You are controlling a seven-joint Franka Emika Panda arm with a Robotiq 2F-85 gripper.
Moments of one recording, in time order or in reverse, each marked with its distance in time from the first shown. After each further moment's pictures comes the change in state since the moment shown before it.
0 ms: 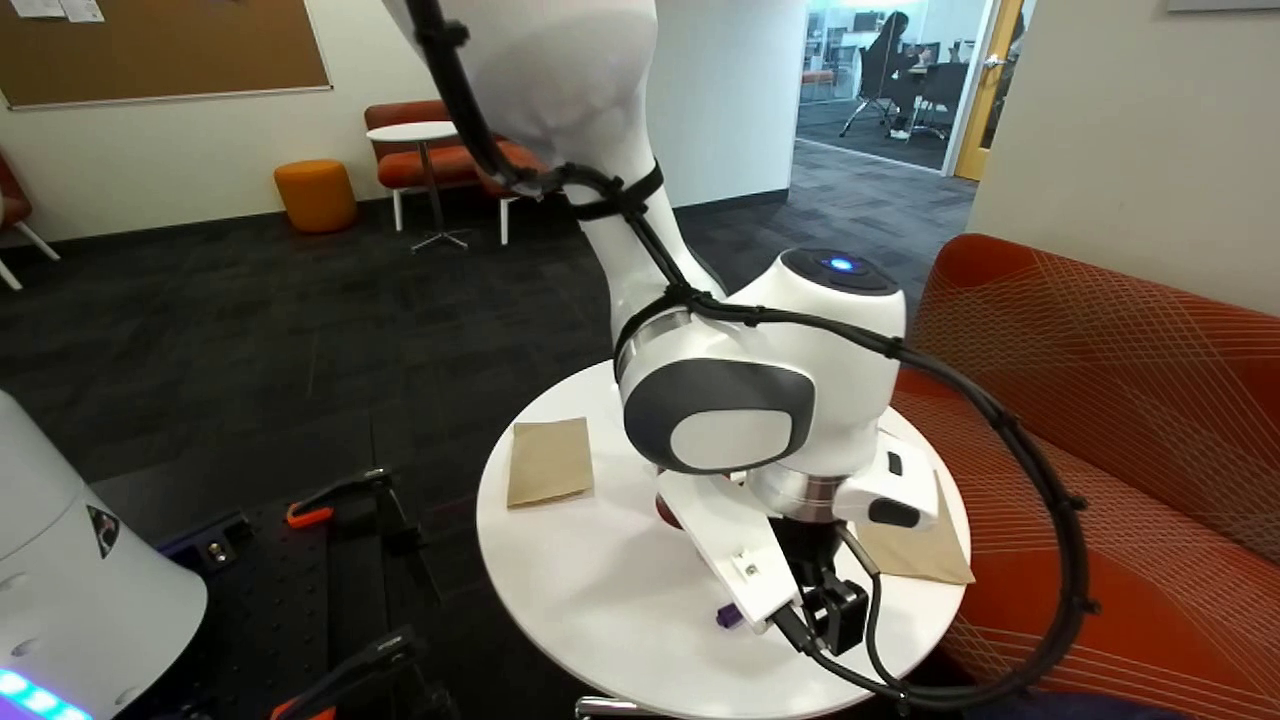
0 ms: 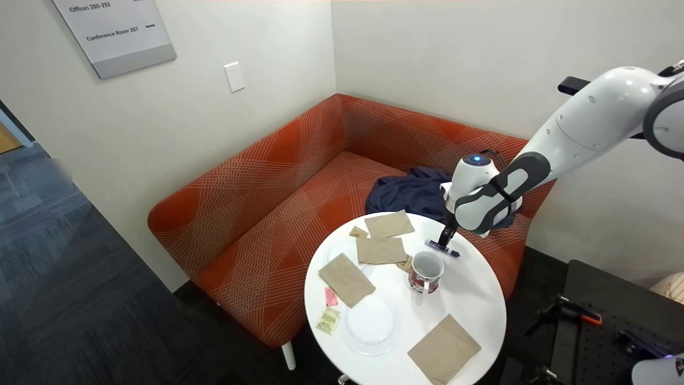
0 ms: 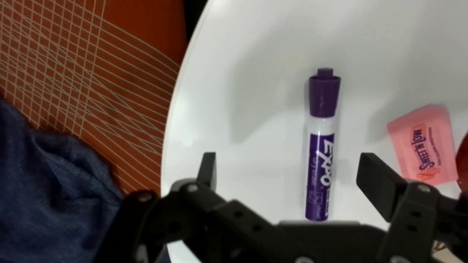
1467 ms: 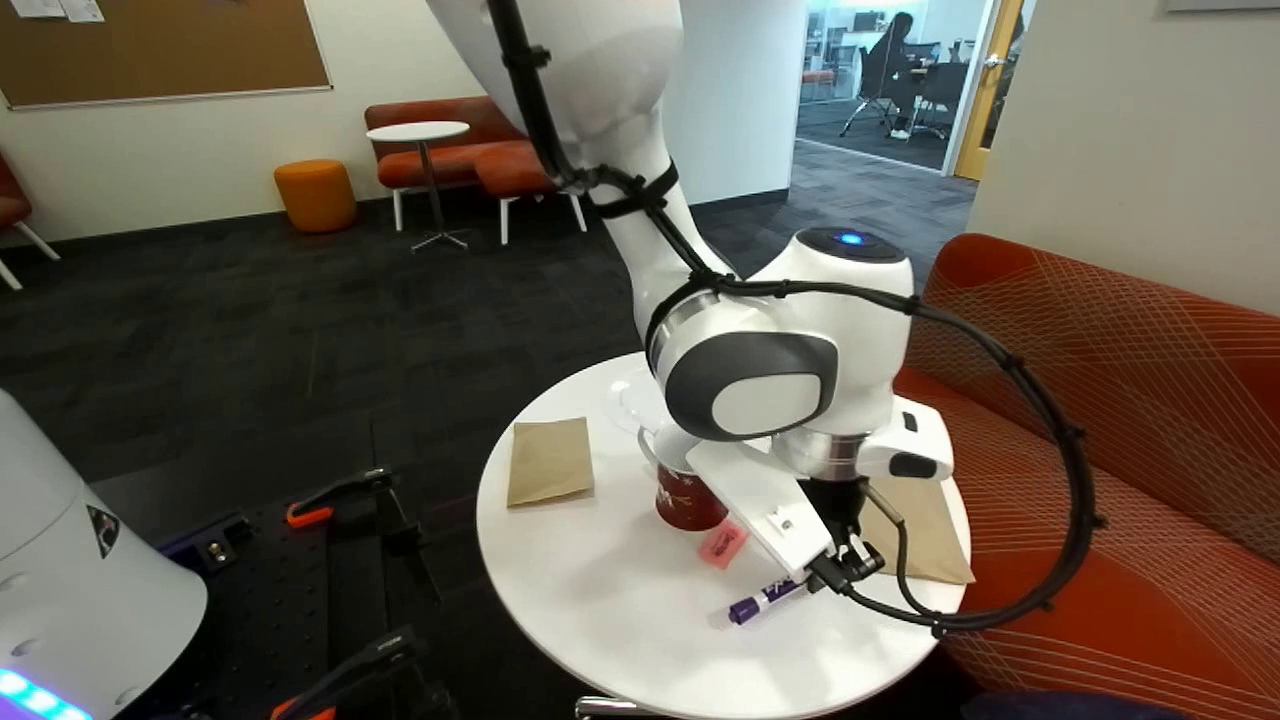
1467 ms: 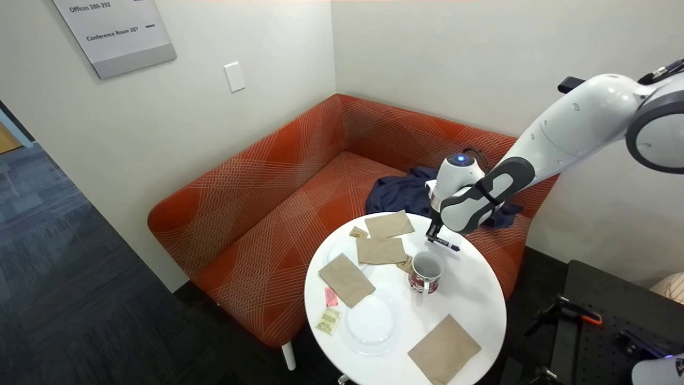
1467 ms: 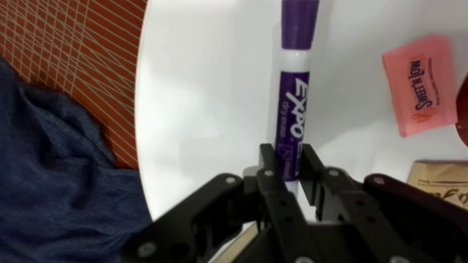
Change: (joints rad) arm 0.078 0.049 -0.024 0.106 -0.009 -0.011 0.029
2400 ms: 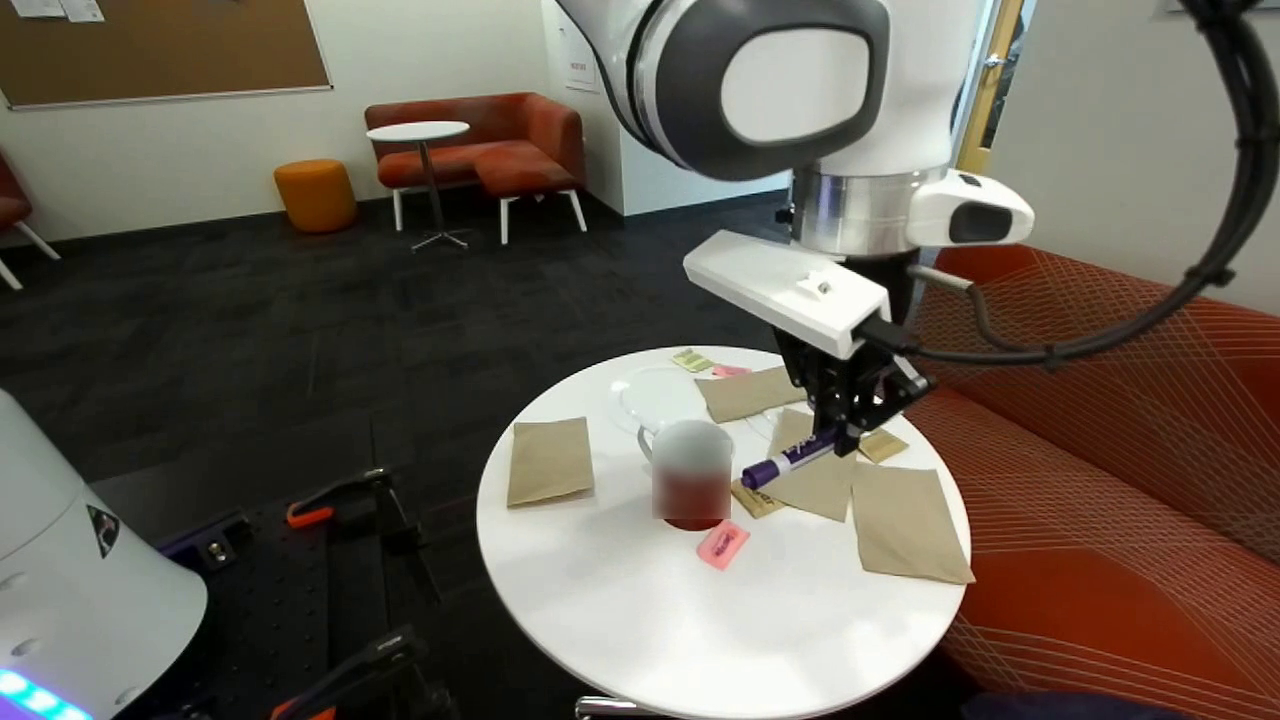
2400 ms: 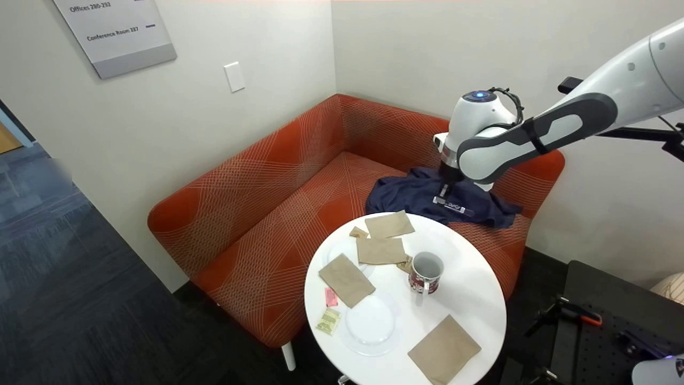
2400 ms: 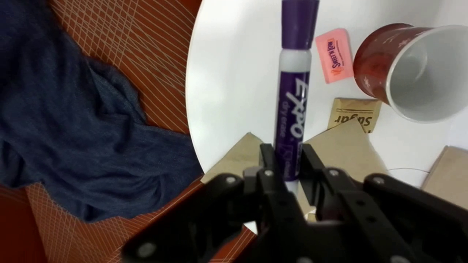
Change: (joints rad) arm 0.018 -0.401 -0.006 -0.088 -0.037 -0.302 -0.006
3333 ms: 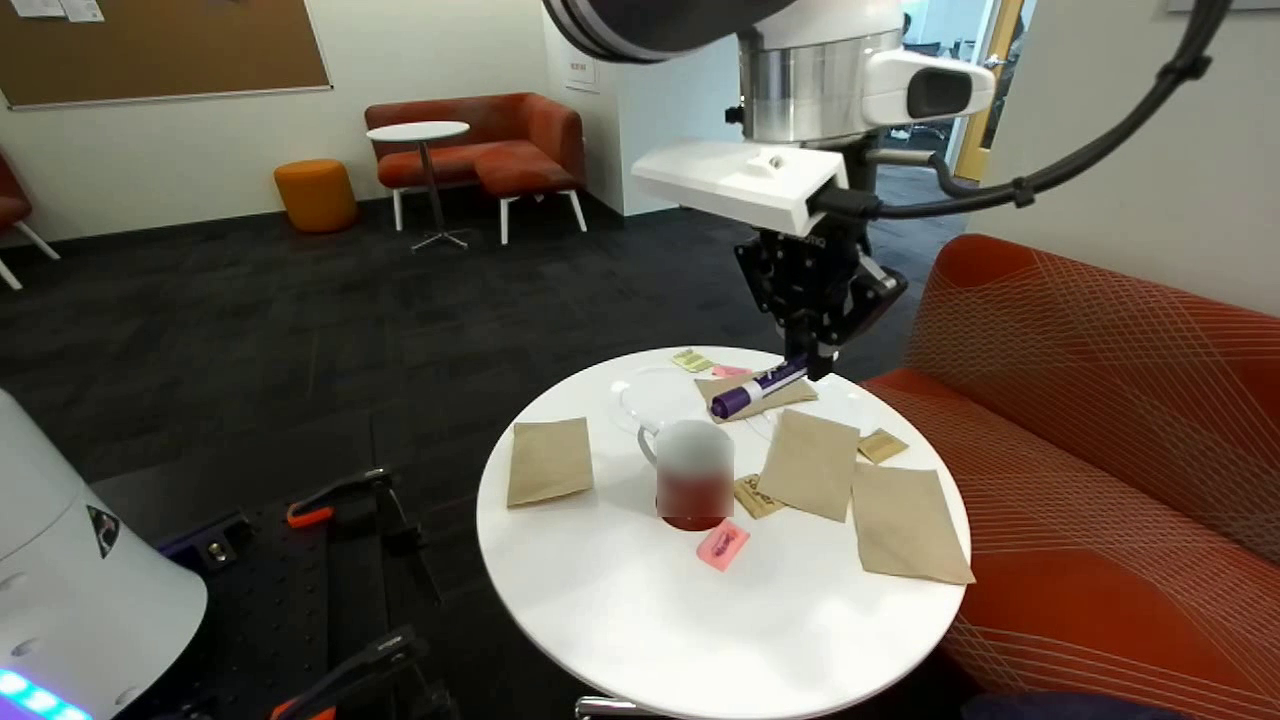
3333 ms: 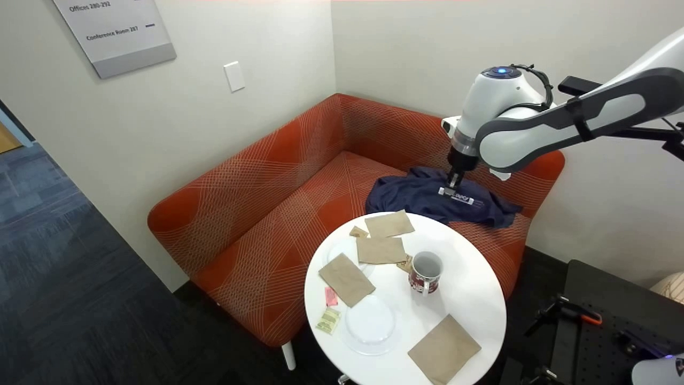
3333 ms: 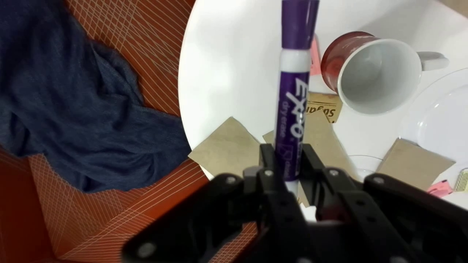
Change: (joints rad) arm 0.044 -0.188 -0.006 -0.095 -0.001 -0.051 -0.025
